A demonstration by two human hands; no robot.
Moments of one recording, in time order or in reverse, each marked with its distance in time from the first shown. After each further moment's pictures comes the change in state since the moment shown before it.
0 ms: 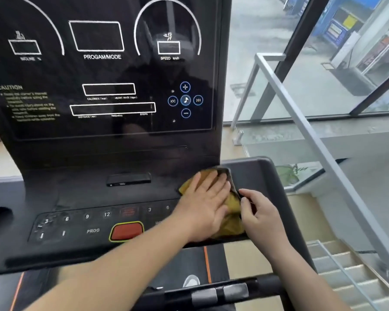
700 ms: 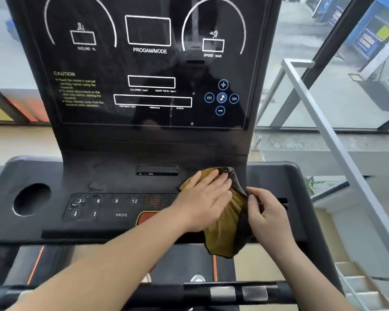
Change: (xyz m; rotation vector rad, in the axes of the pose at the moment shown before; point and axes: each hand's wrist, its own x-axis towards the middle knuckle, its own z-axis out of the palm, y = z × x) left_hand -0.042 -0.042 -0.016 -0.362 0.011 -0.155; right_hand -0.002 -0.026 0.030 0.008 -0.069 -0.064
